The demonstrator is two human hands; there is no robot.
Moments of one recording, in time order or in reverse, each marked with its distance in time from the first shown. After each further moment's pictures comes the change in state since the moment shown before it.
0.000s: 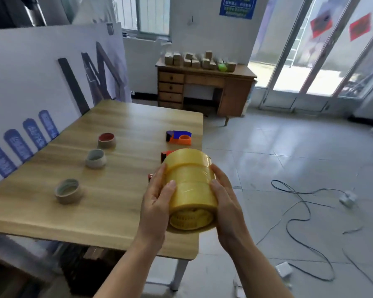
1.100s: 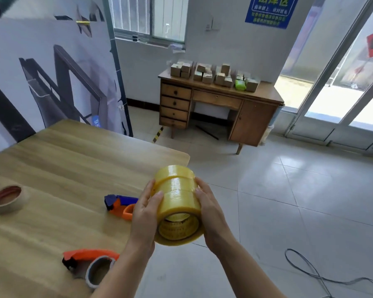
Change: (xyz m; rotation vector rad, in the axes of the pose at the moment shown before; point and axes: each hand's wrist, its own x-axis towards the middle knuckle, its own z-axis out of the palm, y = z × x) left_hand 0.440 -0.132 0.240 -0.081 0.290 -0.184; right_hand 0.525 -0.036 -0.164 -0.190 -0.220 0.153
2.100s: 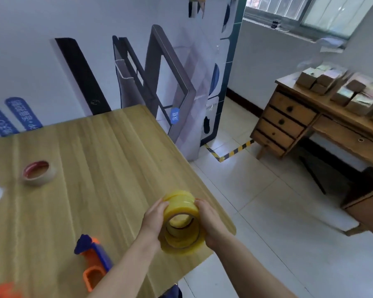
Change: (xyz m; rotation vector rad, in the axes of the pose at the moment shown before) left_hand 0.339 -0.028 0.047 -0.209 0.748 -0.297; right_hand 0.431 0.001 0.037 -0.441 -0.584 0.448
